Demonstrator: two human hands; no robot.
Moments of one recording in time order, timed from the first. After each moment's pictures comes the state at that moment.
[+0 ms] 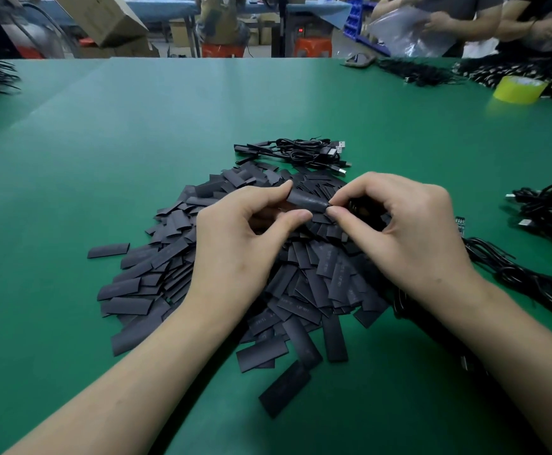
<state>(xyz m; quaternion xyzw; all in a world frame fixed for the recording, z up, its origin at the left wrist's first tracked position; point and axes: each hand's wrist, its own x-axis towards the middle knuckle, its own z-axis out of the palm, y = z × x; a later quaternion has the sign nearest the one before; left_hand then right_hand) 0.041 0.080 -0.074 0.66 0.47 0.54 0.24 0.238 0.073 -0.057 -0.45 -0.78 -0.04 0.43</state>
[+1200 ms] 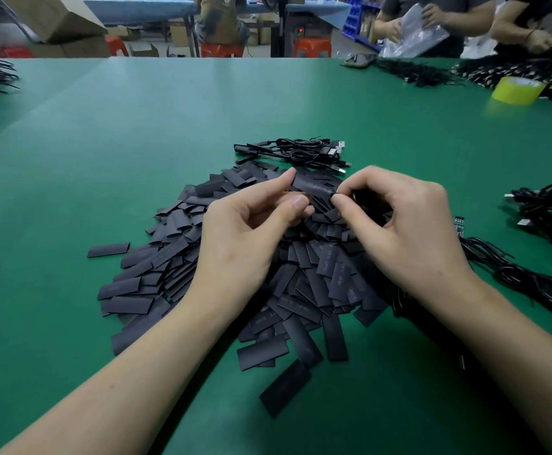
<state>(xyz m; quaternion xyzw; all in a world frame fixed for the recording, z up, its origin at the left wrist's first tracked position) 0.046 0.081 -0.075 0.55 0.34 0.59 0.48 0.232 0.073 -0.055 -0.50 -0.75 -0.01 0.44</state>
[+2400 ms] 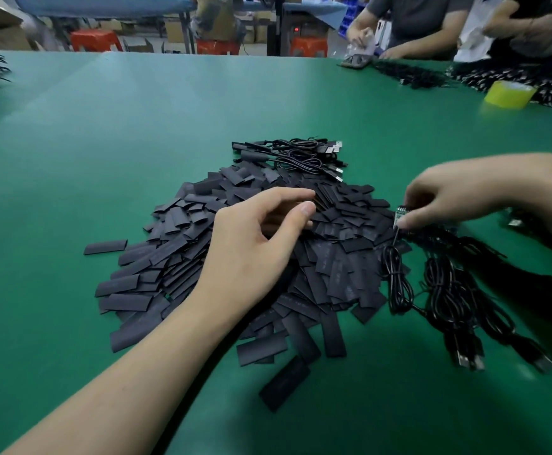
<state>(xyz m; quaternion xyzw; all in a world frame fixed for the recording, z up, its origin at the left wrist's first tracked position) 0.046 0.079 -0.082 0.67 0.41 0.52 0.34 0.316 0.137 0.002 -0.64 -0.74 0.10 -0.19</state>
